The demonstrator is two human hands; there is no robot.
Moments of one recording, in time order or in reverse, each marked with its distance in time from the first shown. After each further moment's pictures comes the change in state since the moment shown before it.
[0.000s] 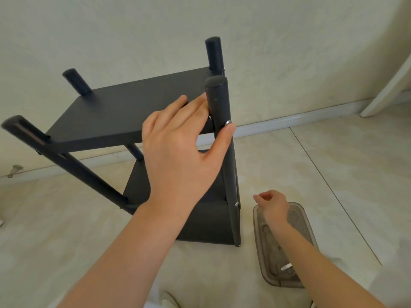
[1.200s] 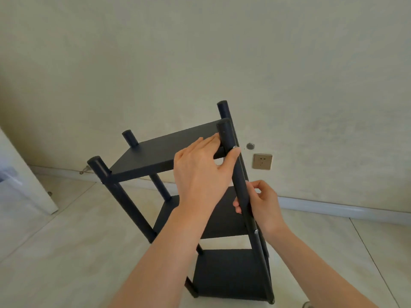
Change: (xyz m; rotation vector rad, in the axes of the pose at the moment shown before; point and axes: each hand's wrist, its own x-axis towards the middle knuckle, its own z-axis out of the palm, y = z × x) left_hand 0.046 -0.116 -0.055 0.055 0.150 -0.367; right_hand -0.101 -0.255 0.054 0.340 -0.578 -0.477
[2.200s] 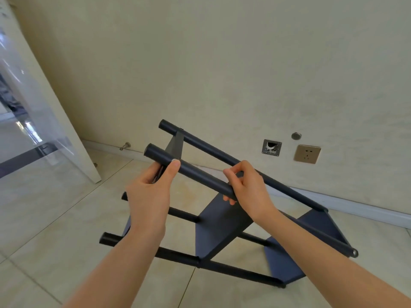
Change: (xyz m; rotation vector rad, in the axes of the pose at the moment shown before) left_hand -0.067 -0.127 -0.094 -0.518 0.239 -0.783; right_hand 0.003 0.007 0.121 -0.326 -0.301 -0.231
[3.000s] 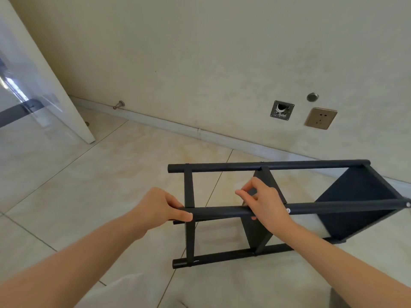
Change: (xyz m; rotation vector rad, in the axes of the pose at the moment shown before) left_hand 0.012 -0.119 -0.045 0.701 -0.657 -0.494; right_hand -0.053 0.123 0.026 -0.372 -0.146 0.124
